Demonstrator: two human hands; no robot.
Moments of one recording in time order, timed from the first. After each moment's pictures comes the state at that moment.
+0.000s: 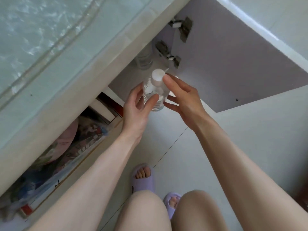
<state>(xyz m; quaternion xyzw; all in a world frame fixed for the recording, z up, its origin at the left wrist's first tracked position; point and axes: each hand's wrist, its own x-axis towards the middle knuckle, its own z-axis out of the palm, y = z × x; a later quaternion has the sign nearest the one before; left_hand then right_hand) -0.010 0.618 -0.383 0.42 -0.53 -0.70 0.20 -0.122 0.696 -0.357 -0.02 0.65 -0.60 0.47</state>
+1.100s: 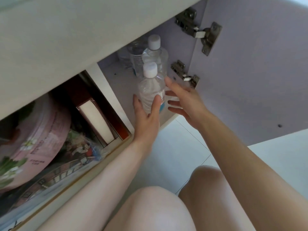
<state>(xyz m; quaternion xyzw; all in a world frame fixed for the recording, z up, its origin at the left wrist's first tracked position) -0.045 0.594 -0.466 0.42 -0.55 -0.65 0.30 -0.164 0.637 -0.434 -0.17 0.67 -0.56 0.46</state>
